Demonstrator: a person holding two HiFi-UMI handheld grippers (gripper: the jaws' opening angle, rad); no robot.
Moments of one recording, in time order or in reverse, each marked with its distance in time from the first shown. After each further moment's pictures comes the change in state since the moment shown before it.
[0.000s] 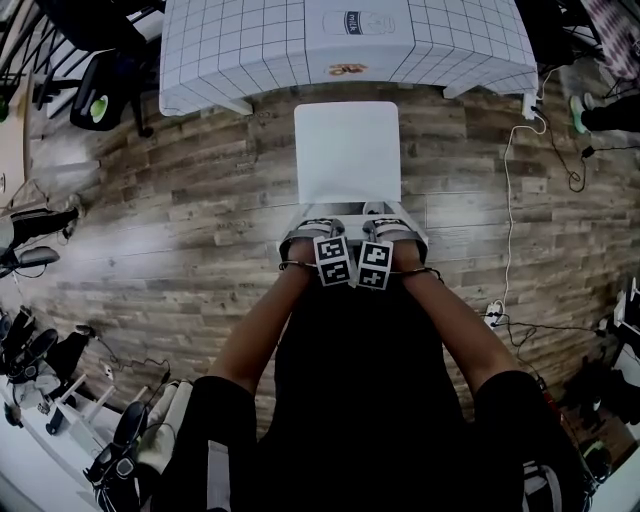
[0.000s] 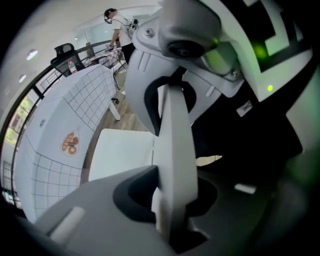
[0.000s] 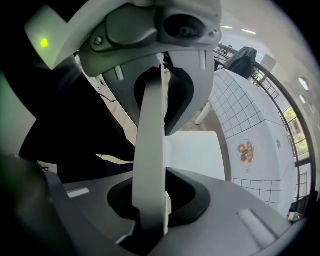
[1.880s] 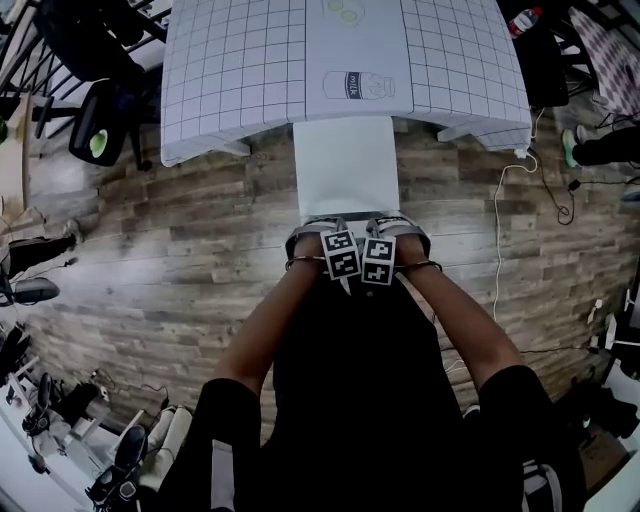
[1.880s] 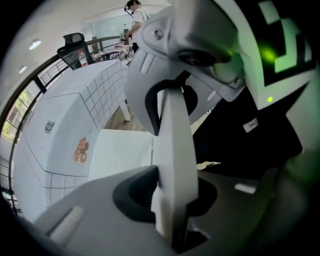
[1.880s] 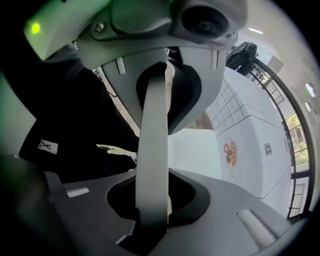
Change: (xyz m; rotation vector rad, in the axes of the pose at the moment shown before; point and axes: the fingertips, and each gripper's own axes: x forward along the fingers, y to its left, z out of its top) left arm -0.016 0.179 0.034 -0.013 0.008 -0.025; right arm -0.007 -0.182 -0.026 -0.066 0.042 0.008
